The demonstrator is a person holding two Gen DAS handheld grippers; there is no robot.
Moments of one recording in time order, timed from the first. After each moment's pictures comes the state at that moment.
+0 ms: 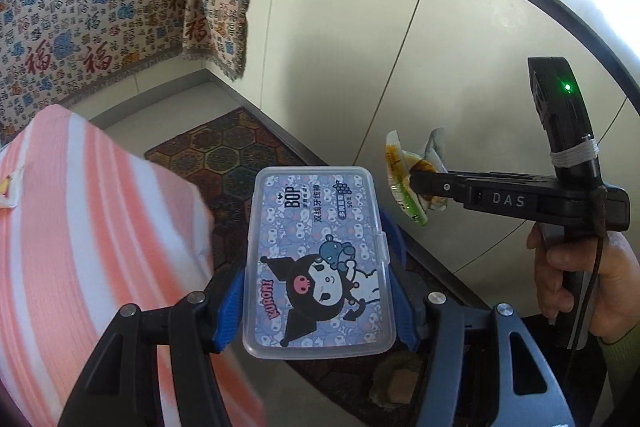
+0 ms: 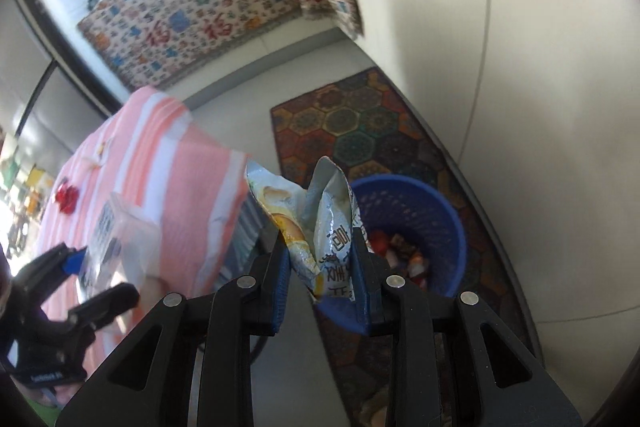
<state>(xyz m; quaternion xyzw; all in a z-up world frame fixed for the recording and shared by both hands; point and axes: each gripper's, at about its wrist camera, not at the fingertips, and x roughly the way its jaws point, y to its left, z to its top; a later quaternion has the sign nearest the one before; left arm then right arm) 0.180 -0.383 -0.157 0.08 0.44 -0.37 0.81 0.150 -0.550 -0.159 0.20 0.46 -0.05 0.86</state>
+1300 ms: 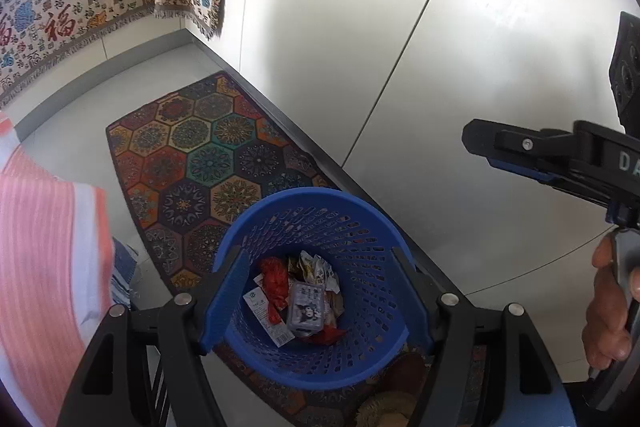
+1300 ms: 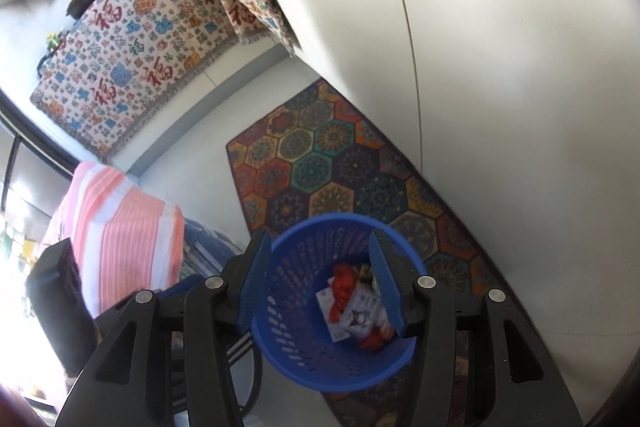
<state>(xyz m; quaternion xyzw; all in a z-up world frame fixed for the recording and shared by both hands) 0.239 -0.491 -0.253 0.08 0.49 -0.36 0.79 0.175 -0.616 -0.186 0.26 0.43 -0.11 0.86</state>
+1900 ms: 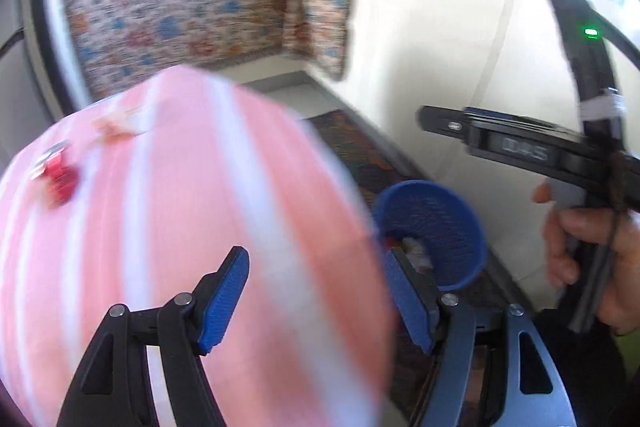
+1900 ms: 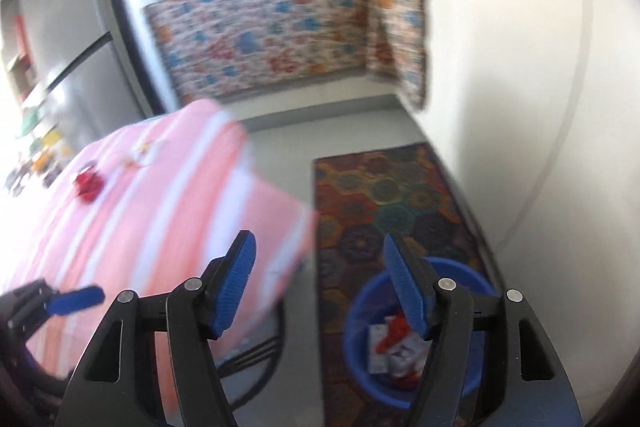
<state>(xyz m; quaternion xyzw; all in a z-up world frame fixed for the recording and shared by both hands) 0.141 -0.249 -0.158 0.08 0.42 -0.19 0.89 0.184 -0.389 -0.130 0.06 0.35 0.06 0.93</state>
